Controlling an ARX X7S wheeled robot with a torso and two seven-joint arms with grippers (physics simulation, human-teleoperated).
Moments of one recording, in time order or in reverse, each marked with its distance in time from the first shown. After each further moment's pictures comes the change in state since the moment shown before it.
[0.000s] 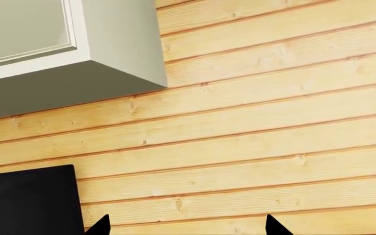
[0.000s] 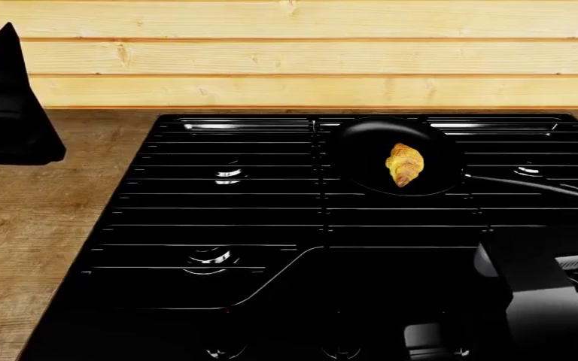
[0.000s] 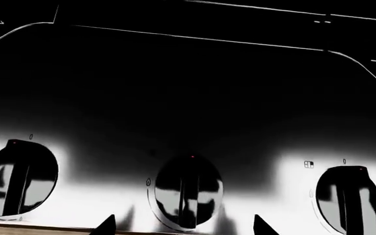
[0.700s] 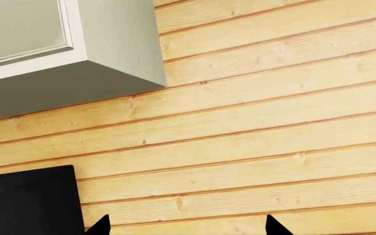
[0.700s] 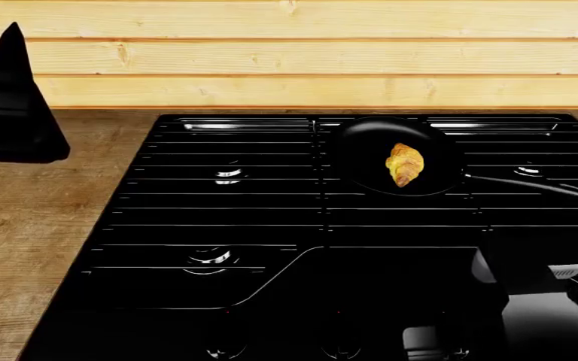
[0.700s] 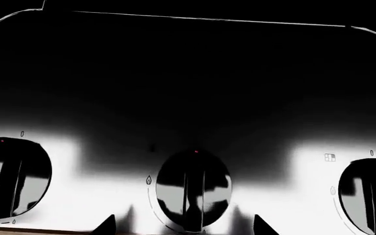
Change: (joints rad) left arm -0.029 0.015 0.028 -0.011 -0.005 -0.015 -0.013; right arm -0.058 0.017 -0.019 0.032 -0.038 -0.014 -0.078
